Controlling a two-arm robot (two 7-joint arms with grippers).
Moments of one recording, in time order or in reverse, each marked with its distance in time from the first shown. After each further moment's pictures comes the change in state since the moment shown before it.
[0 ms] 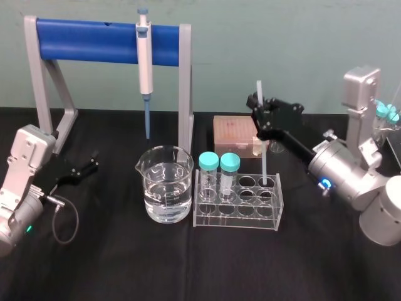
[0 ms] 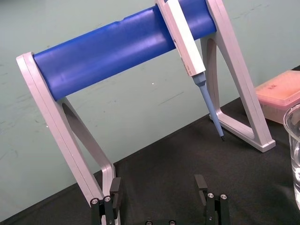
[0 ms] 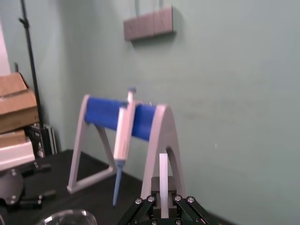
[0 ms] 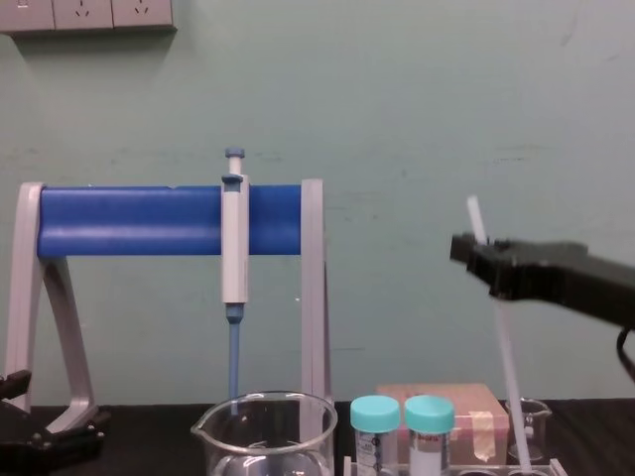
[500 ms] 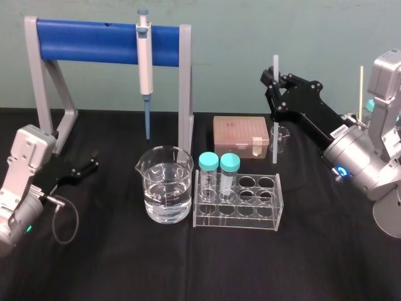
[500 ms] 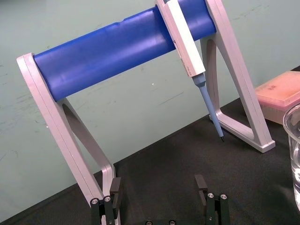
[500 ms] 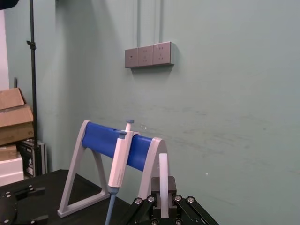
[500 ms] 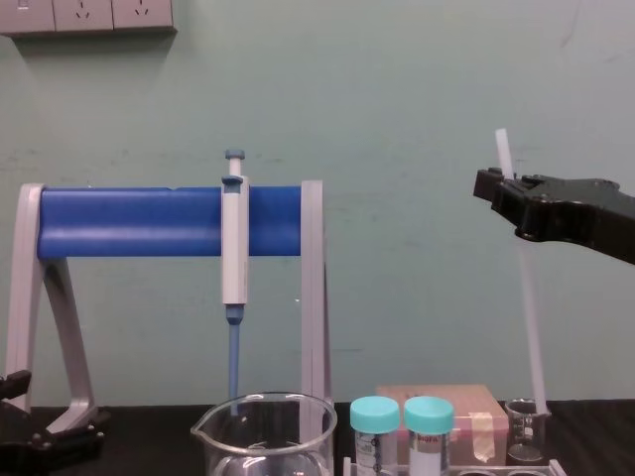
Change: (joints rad) left arm 0.000 0.000 0.000 0.000 0.000 0.000 0.000; right arm -0.021 0.014 0.048 -0.077 -0.012 -0.054 0.002
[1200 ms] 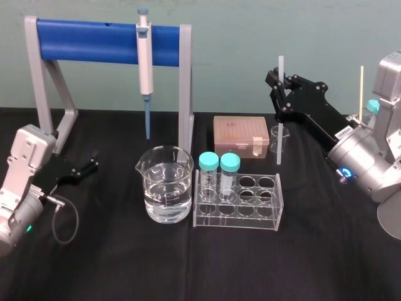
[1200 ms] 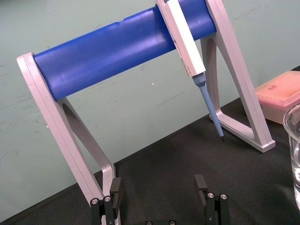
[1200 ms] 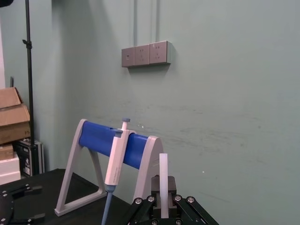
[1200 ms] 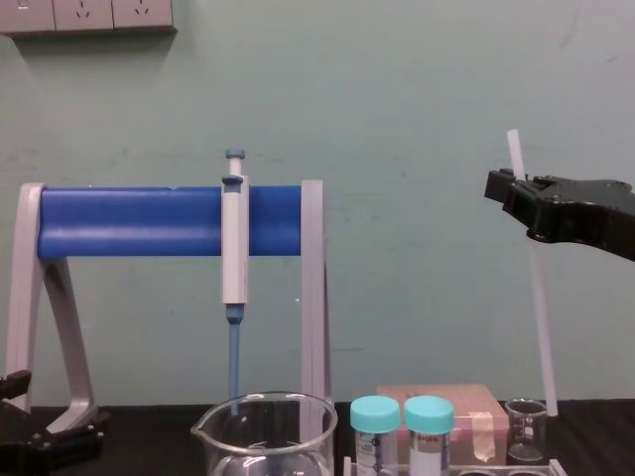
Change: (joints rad) left arm 0.000 0.000 0.000 0.000 0.000 0.000 0.000; right arm -0.014 0.004 0.017 -0.011 -0.002 0.006 -0.001
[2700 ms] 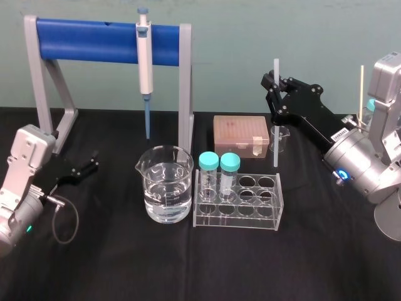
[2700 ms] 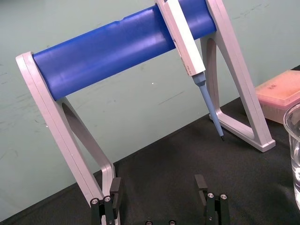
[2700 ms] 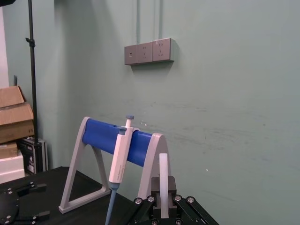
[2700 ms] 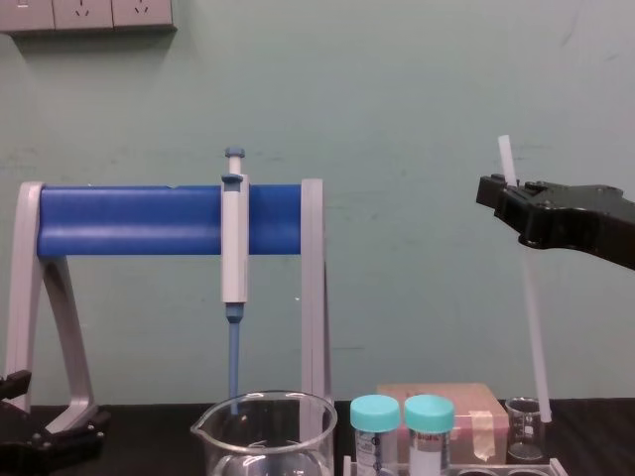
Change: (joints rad) left arm 0.000 0.000 0.000 0.000 0.000 0.000 0.000; right arm 0.000 -0.004 -0.008 0.001 -0.003 0.004 0.004
